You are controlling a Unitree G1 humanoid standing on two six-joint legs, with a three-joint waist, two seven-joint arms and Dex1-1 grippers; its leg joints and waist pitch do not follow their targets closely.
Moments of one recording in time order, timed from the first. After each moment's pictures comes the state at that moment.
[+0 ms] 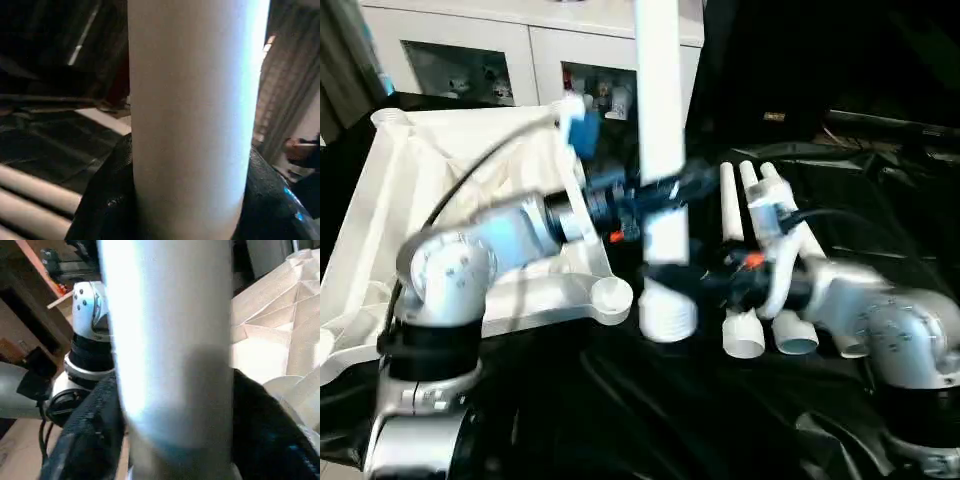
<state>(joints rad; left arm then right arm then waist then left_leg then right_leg) -0.67 0.26 0.08 -0.14 -0.99 0.98 -0.72 -0.43 -0.32 0.01 -0.23 0.82 1.02 0.88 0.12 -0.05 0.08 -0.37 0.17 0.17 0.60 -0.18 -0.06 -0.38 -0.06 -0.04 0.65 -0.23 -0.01</state>
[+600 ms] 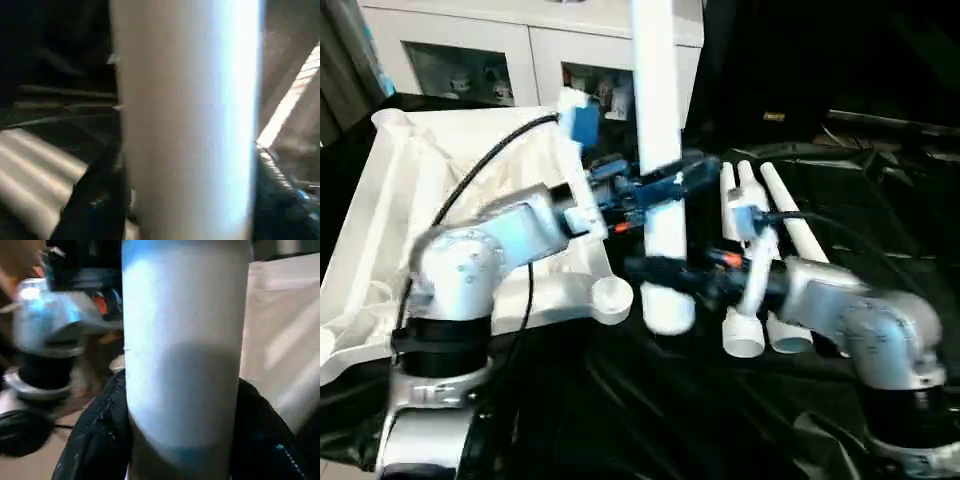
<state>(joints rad) -0.67 0.22 0.04 -0.11 -0.80 0.90 -0.52 -0.43 -0.25 0.04 -0.20 0.71 0.93 0.71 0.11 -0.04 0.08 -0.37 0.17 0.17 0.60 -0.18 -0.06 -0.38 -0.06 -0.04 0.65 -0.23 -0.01</state>
